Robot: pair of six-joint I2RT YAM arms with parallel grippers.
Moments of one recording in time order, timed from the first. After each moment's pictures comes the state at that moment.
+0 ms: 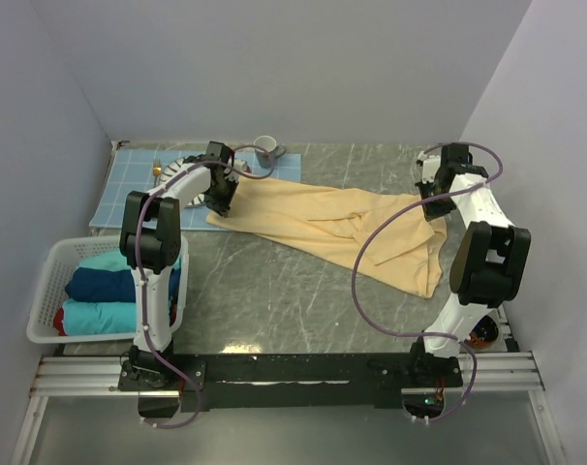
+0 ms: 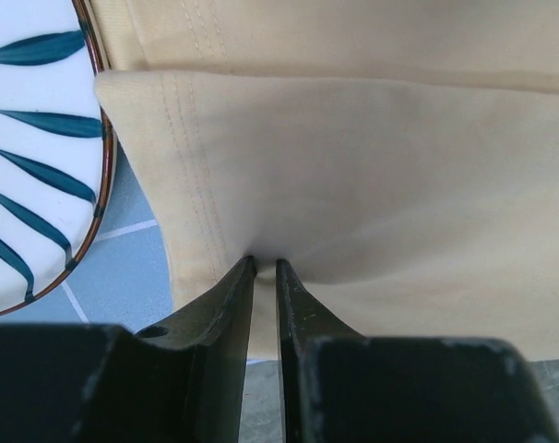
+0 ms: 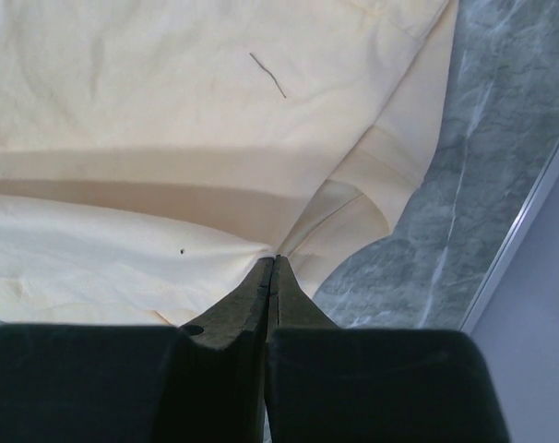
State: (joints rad) left arm -0.23 2.19 1.72 -0.72 0.01 0.11; right arm -0.17 1.78 1.43 -0.79 -0.08 -0.36
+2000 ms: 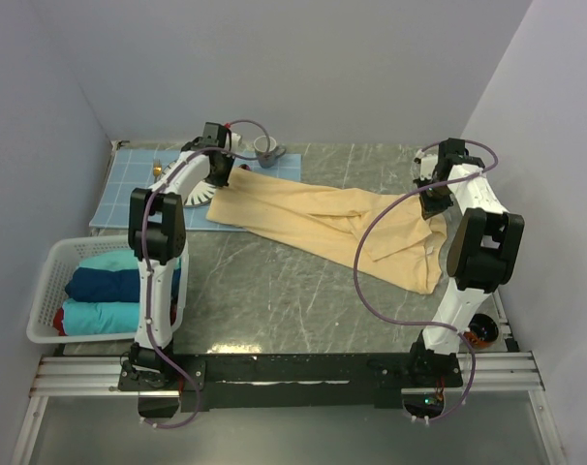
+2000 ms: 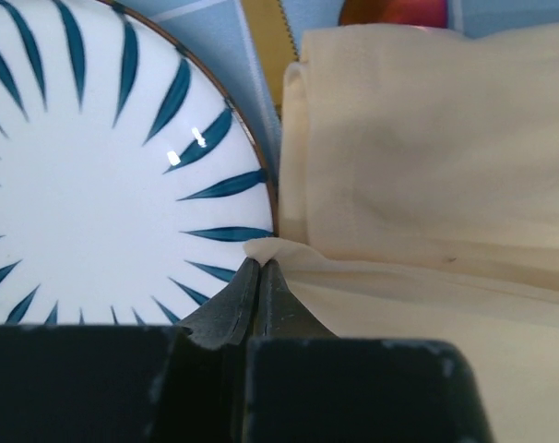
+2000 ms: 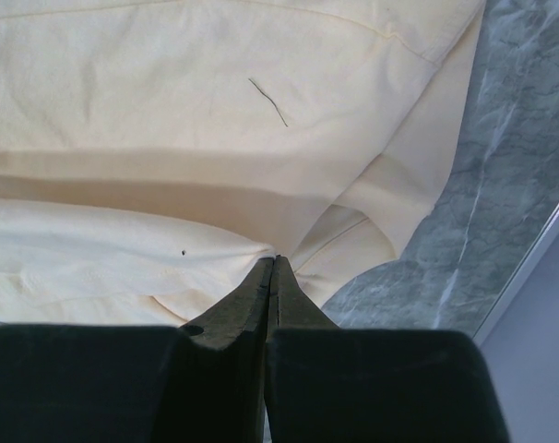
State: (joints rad) left arm -0.20 2.33 2.00 -0.65 -0.08 0.12; right arm -0.18 1.92 1.57 -0.88 -0.09 -0.35
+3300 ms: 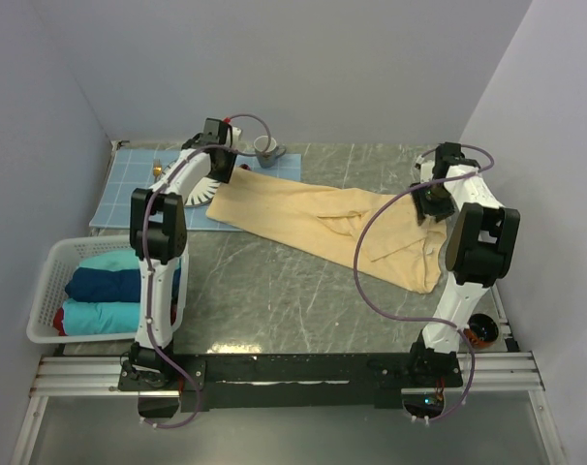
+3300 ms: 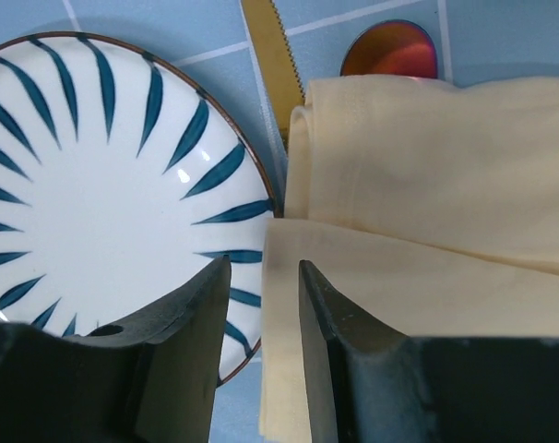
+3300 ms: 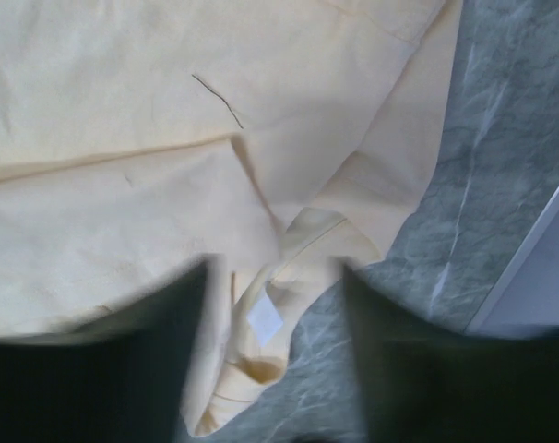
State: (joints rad) left arm -0.21 2.34 2.05 -0.63 -0.10 0.12; right arm -0.18 1.97 1.57 -0.87 -0.01 -0.31
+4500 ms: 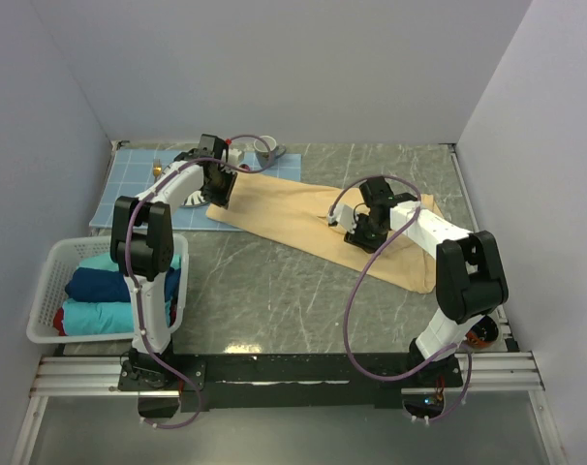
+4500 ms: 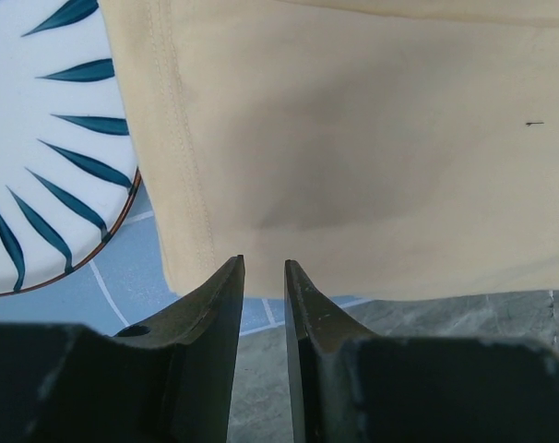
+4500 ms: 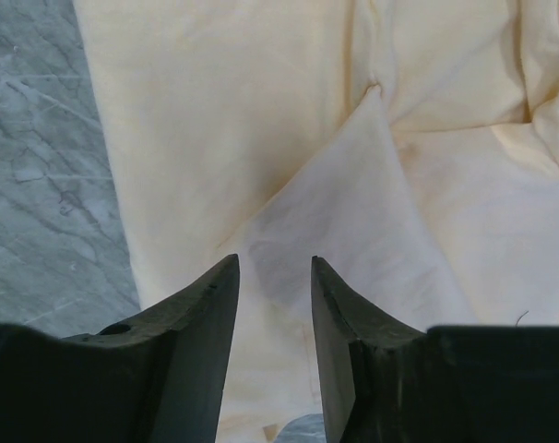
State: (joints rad) left arm -0.22 2.08 1.69 -0.69 0.07 0.11; right arm 0.29 1.68 1.12 -0.71 -0.13 -0.95
